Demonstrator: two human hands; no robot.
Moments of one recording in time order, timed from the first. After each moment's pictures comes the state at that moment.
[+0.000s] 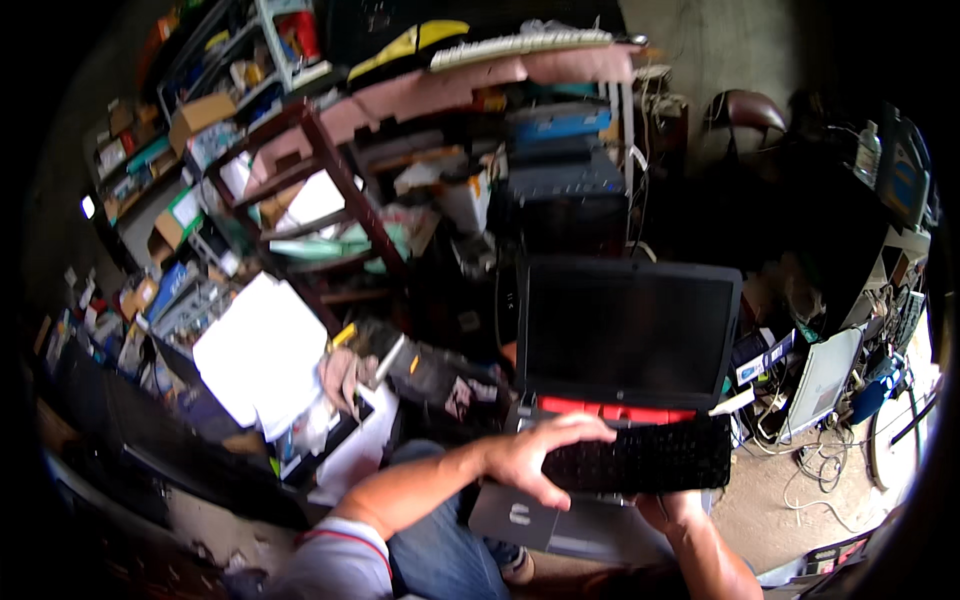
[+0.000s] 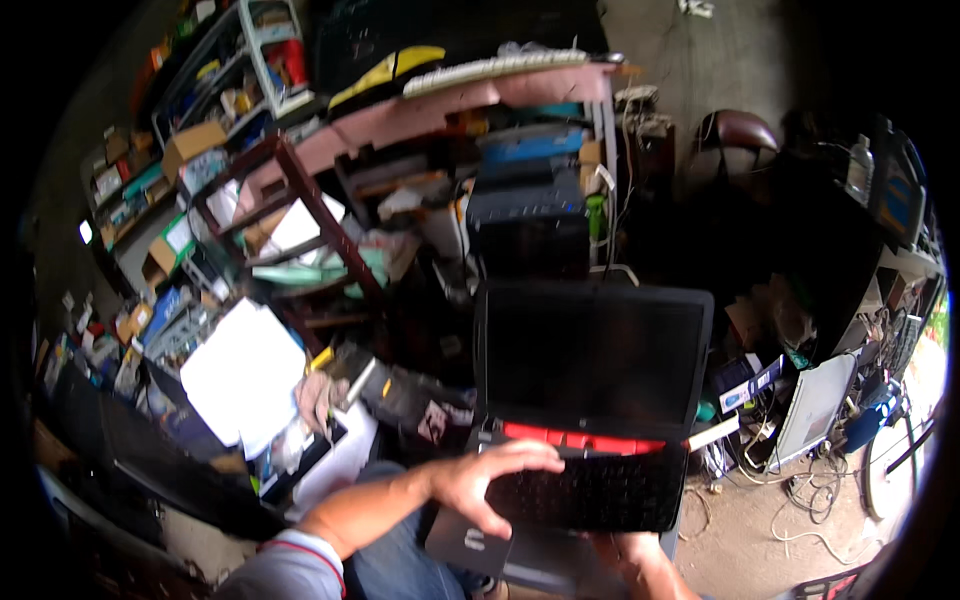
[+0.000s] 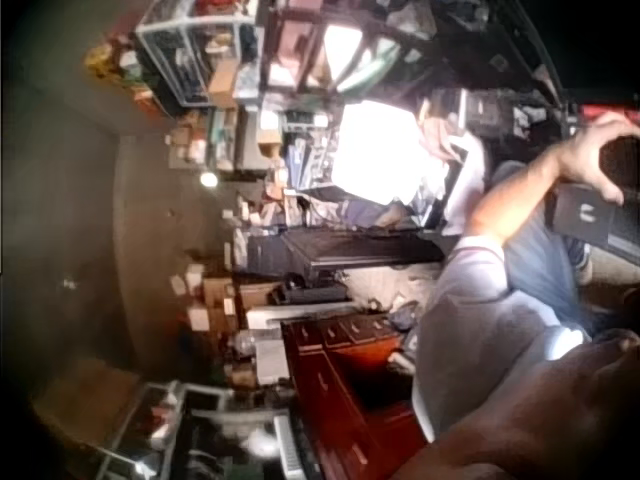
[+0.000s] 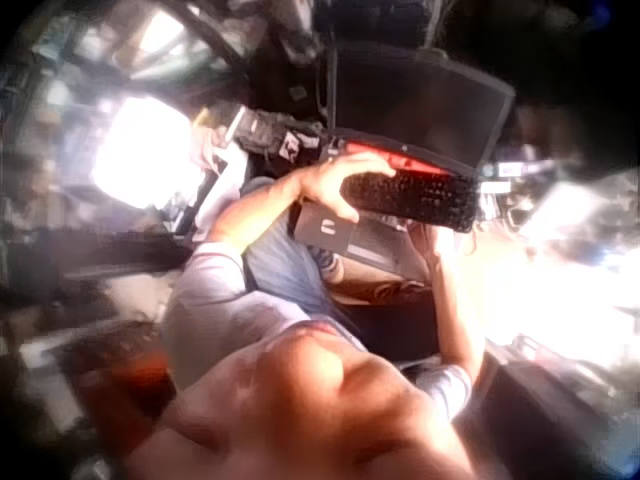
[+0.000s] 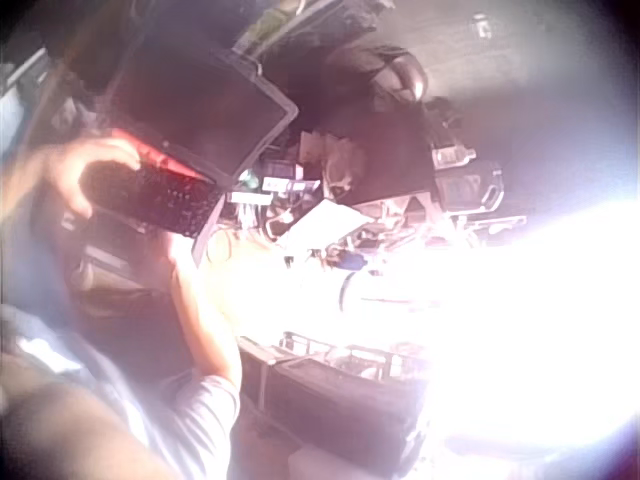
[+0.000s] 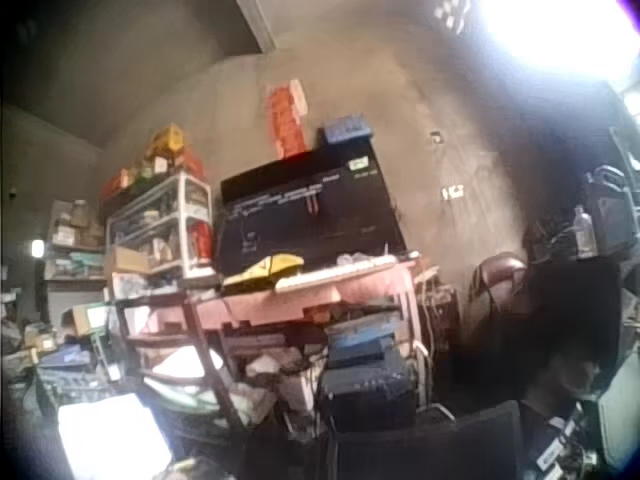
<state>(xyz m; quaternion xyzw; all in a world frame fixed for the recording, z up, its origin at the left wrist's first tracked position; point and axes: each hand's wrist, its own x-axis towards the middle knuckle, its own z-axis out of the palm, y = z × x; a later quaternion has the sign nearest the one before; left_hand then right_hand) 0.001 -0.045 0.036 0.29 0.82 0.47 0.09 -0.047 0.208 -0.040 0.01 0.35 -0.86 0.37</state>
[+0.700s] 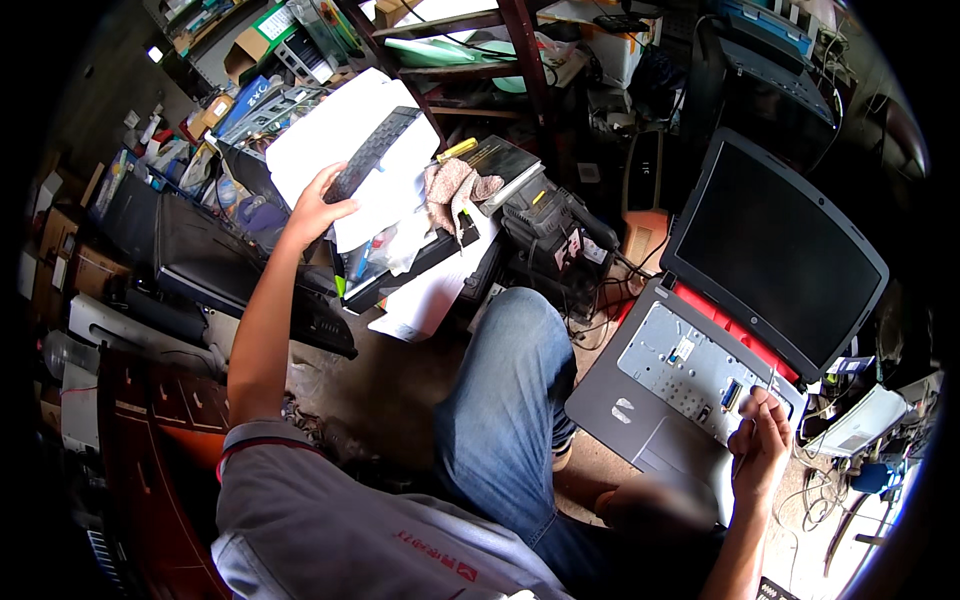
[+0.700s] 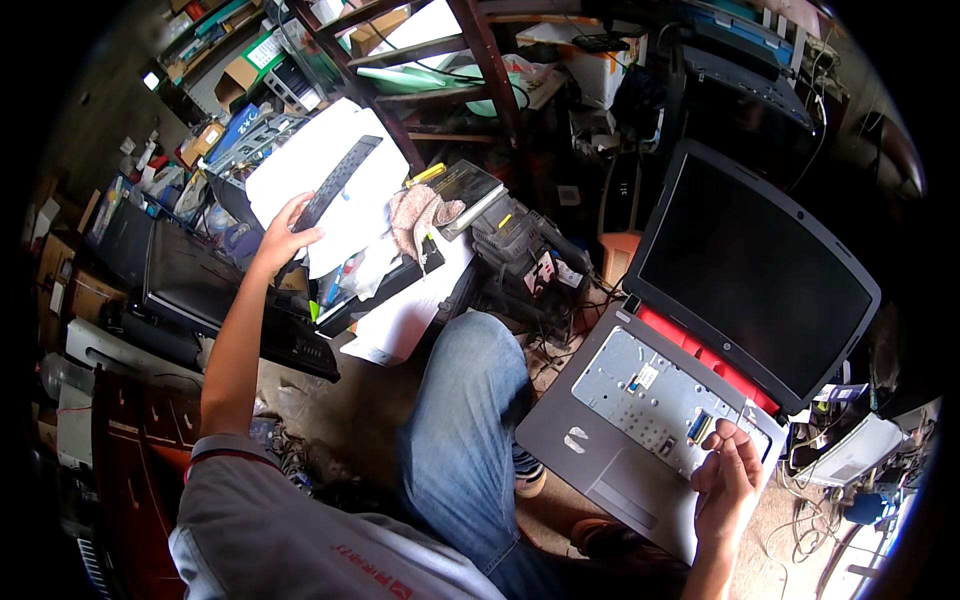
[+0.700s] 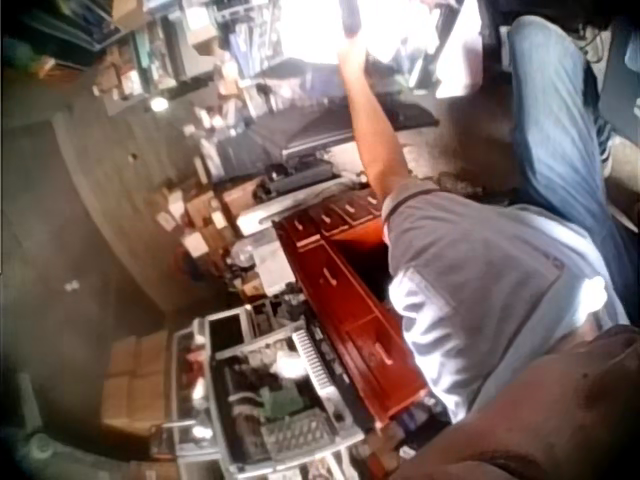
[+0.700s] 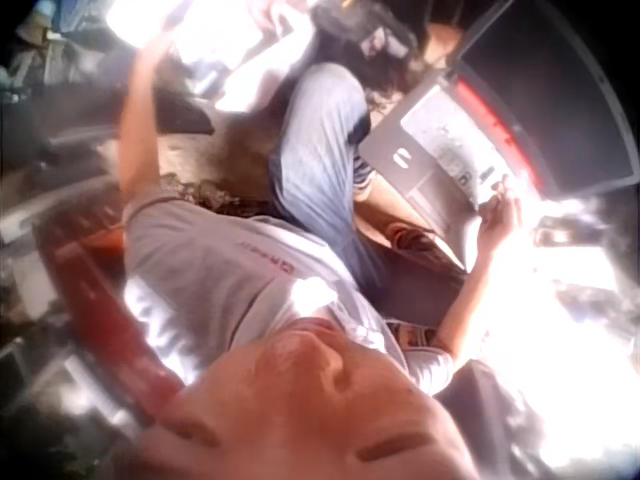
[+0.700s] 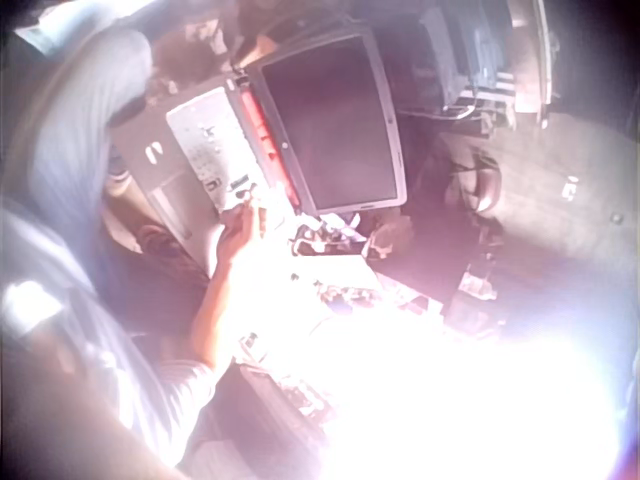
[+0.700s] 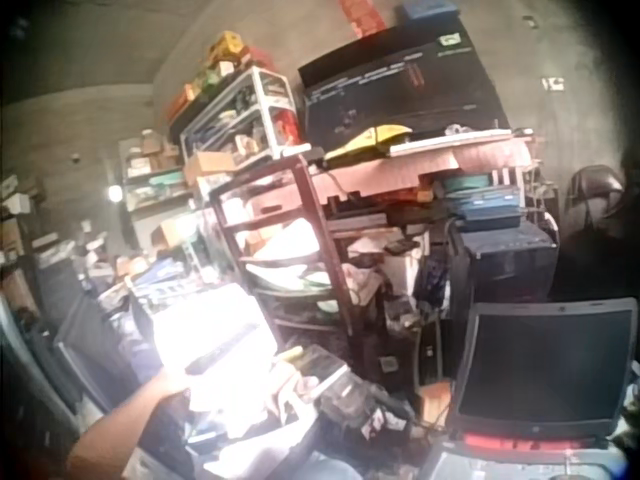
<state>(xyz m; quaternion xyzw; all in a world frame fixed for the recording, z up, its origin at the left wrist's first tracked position) 0.280 -0.359 0.079 -0.35 0.86 0.29 -0.25 -0.037 0.214 -0.015 -0.05 0.56 -0.78 0.27</state>
